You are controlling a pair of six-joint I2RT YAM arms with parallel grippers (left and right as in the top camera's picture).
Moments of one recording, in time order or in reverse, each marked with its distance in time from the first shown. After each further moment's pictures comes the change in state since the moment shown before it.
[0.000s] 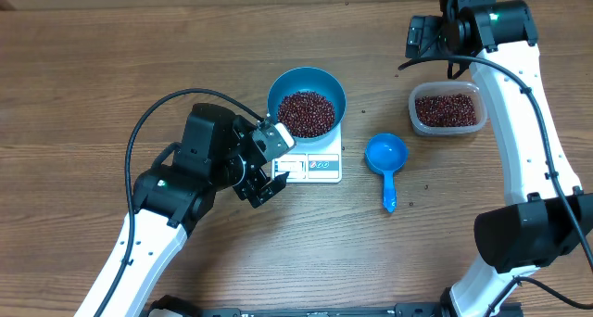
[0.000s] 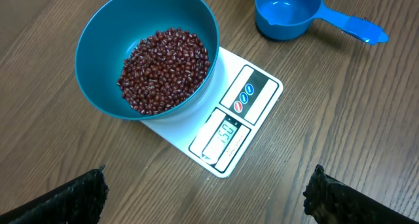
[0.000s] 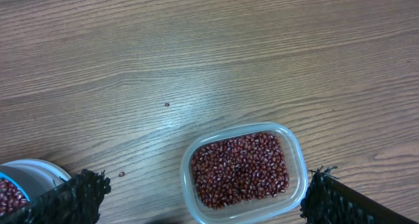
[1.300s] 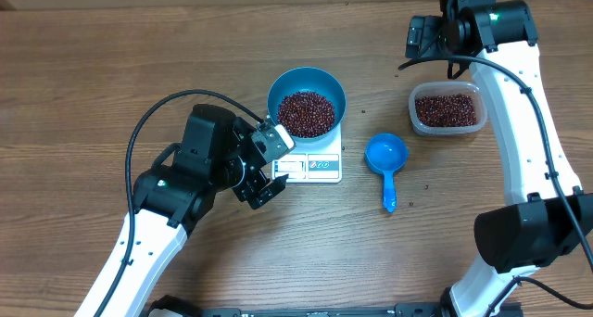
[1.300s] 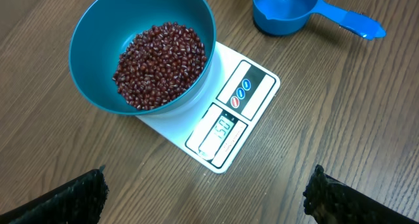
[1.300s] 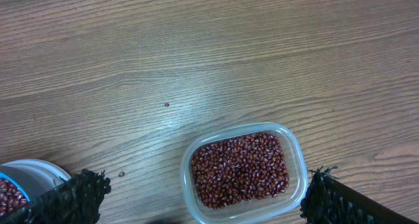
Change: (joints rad) left arm 0.000 0.000 0.000 -0.018 0.000 0.000; right arm 0.000 0.000 0.000 0.000 -0.001 0.000
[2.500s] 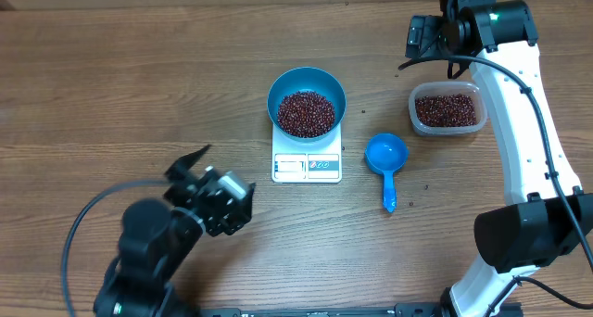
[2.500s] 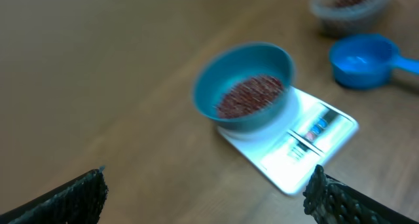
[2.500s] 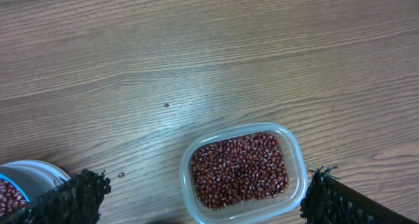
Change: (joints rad) left arm 0.138 -0.689 -0.443 0.314 -0.083 -0.046; right arm 0.000 0.000 0.000 0.001 0.003 0.000
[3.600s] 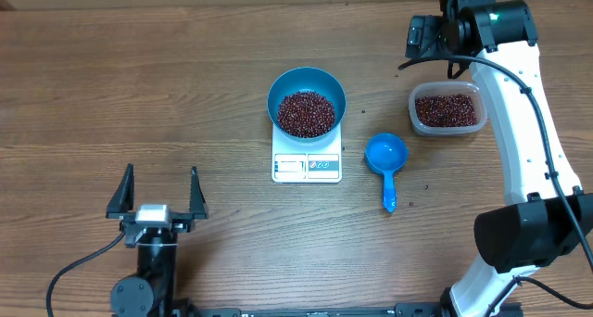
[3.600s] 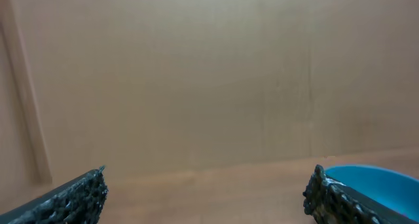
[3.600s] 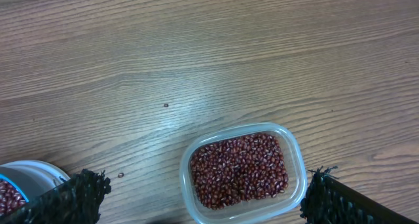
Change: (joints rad) left arm 0.312 -0.481 -0.519 0.591 -0.109 -0.468; right arm 0.000 0.000 0.000 0.000 0.001 0.000
